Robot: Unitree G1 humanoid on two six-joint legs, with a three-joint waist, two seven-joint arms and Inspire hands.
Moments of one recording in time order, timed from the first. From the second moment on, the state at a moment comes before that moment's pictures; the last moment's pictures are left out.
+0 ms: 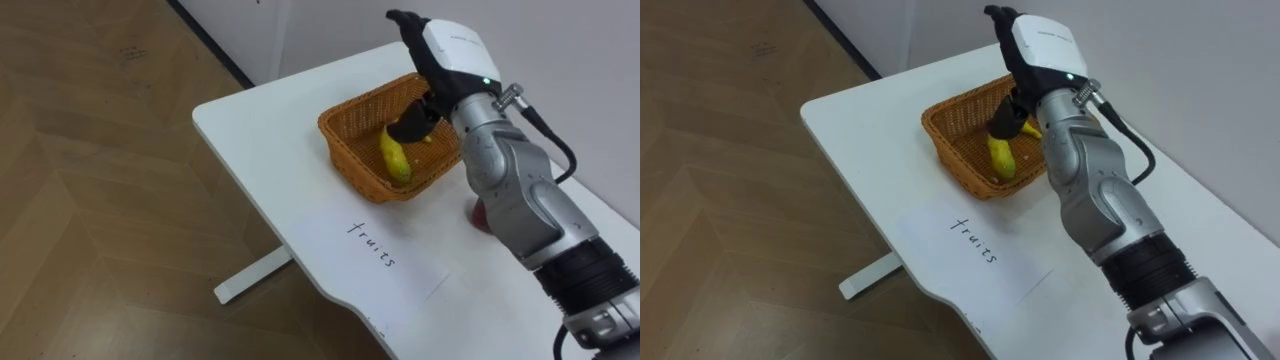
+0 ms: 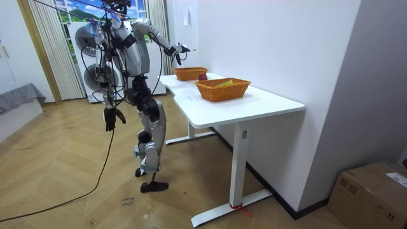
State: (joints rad) left arm 0.35 0.28 0.21 0.91 0.09 0.22 0.07; right arm -0.57 -0.43 0.42 0.26 -0.59 0.25 -0.06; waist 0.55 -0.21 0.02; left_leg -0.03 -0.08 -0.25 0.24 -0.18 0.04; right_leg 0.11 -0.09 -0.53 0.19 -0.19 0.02
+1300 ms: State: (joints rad) left arm 0.37 0.26 0.21 0.87 0.10 0.23 0.06; right arm -0.56 -0.51 0.26 0.26 -0.18 0.23 -0.13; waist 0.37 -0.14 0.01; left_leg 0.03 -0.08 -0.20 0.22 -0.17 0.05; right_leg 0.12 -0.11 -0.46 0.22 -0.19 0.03
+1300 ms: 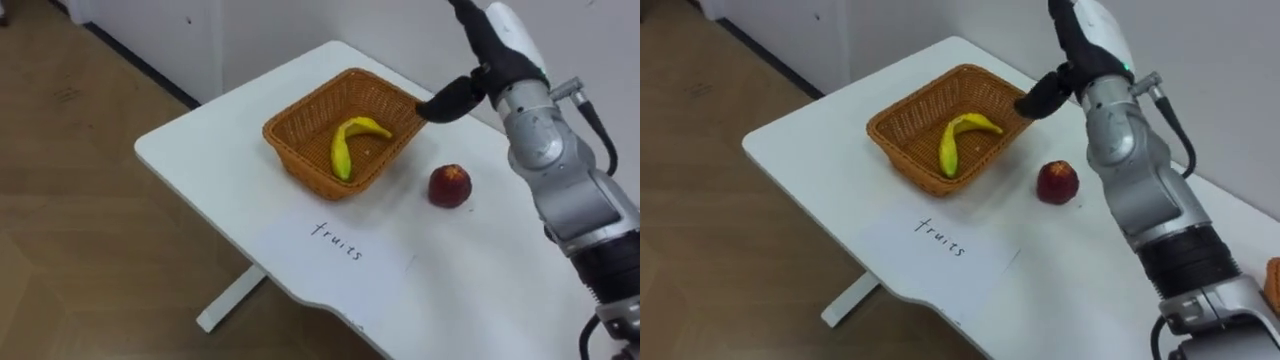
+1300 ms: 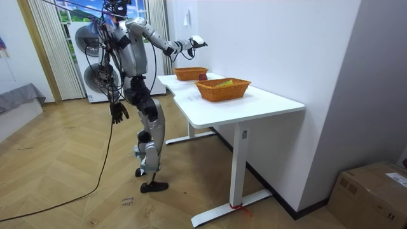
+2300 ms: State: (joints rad) left arm 0.40 0.23 0.12 0.88 0.09 0.24 0.03; right arm -0.43 -0.45 0.20 0.34 0.33 0.21 -0.26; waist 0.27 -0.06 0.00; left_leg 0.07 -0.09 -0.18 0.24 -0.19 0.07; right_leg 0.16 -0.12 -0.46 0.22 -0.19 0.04
